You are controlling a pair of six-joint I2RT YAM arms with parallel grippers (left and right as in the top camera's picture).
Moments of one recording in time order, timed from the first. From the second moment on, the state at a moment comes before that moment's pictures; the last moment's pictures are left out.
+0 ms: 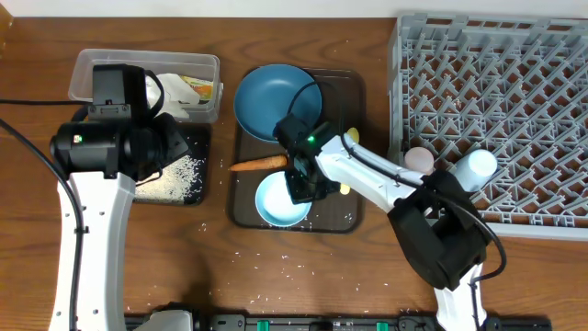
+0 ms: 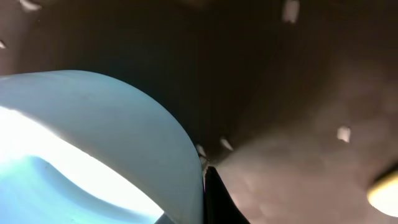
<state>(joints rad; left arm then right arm) 0.03 1.35 1.45 -1.25 0.00 -0.51 0.72 2.08 1.49 -0.94 -0.15 0.49</state>
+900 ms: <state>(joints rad) 0.03 1.35 1.45 -1.20 -0.01 -0.51 0.31 1.86 1.64 -0.26 1.15 0.14</state>
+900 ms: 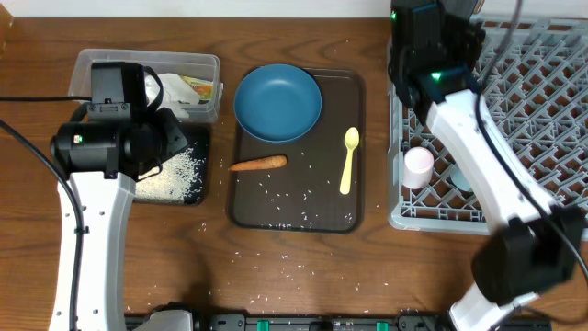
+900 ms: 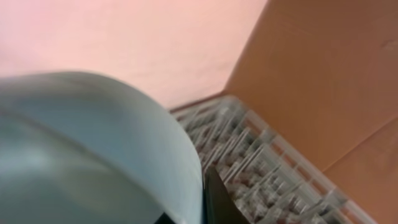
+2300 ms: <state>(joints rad) 0.04 1.41 1.45 -1.18 -0.01 -0.51 0.21 2.26 1.64 0.21 1.12 -0.25</state>
